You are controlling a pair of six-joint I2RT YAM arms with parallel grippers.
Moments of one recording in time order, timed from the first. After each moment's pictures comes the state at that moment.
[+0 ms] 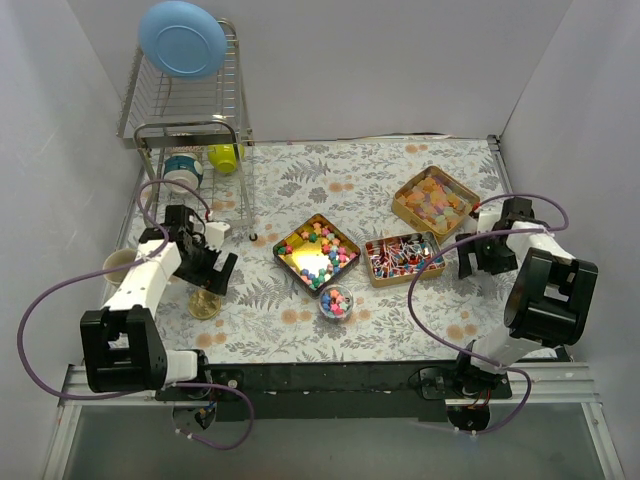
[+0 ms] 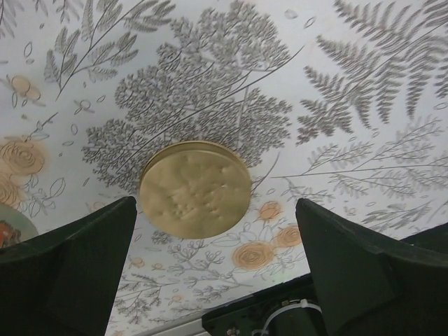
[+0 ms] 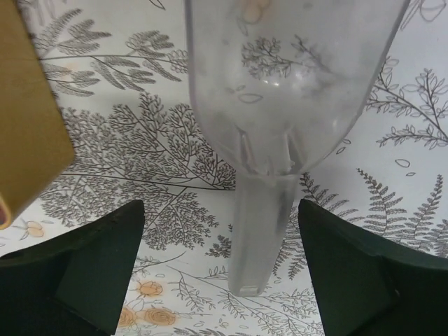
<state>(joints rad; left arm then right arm) 0.02 1.30 0.89 -0.88 0.21 0.44 -0.29 1.57 0.91 -0.63 -0.17 -0.42</state>
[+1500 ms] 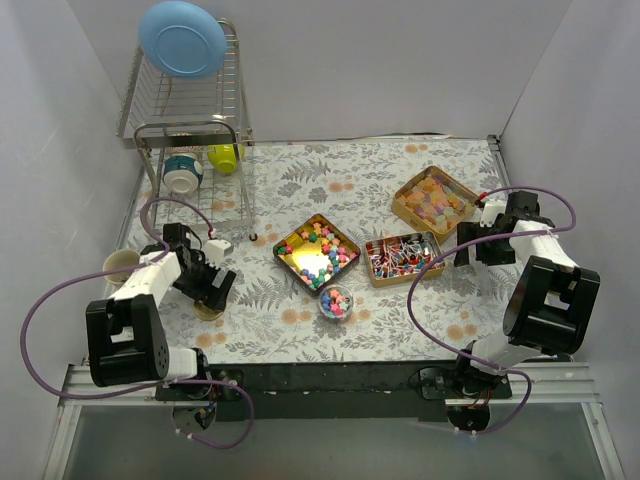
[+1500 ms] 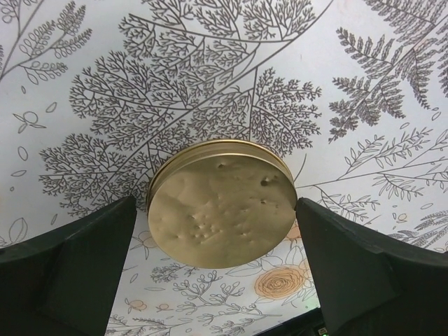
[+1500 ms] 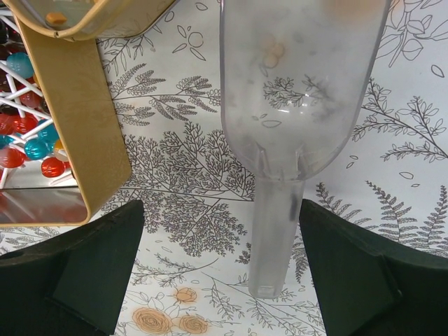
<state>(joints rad) 0.12 1.36 0.72 -0.73 0.27 0.62 -0.29 1.53 0.96 -0.64 -0.28 -0.32</state>
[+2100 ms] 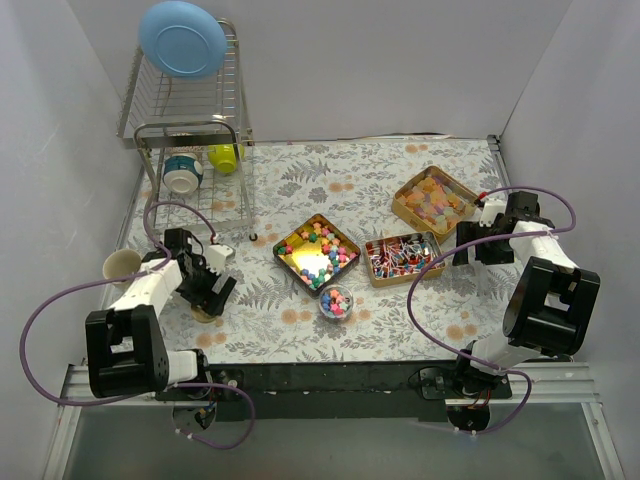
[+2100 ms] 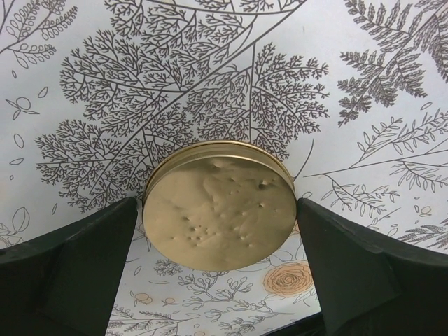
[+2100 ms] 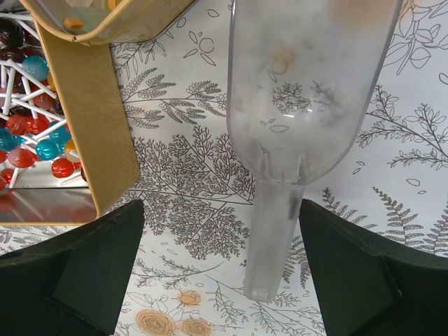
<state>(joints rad) 0.11 1.29 0.65 -0.71 0.23 0.66 -0.29 1.52 0.95 -0.63 -0.31 -0.32</state>
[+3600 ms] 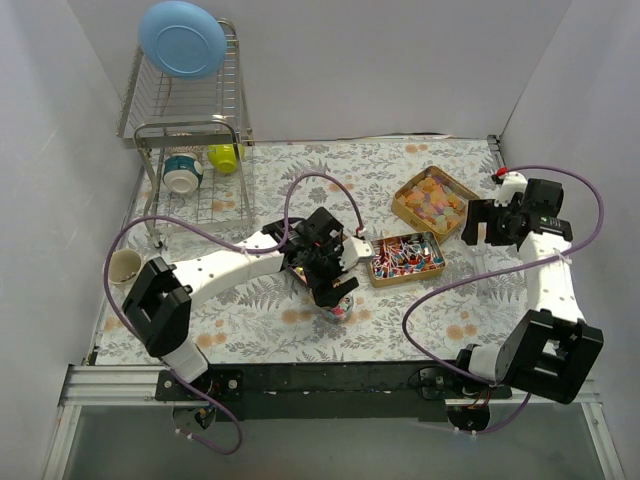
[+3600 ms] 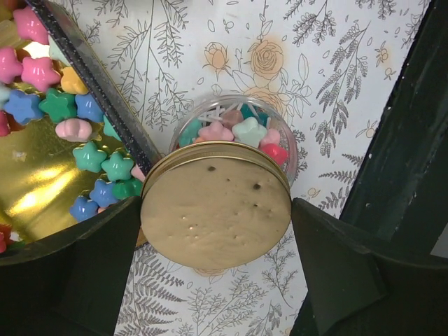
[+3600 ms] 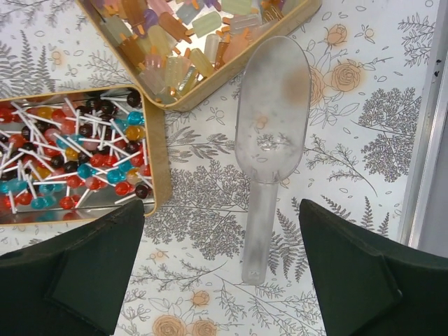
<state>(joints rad) -0.88 1.60 1.24 -0.71 0.32 0.33 -0.29 1.28 1.02 -0.64 -0.33 -0.26</state>
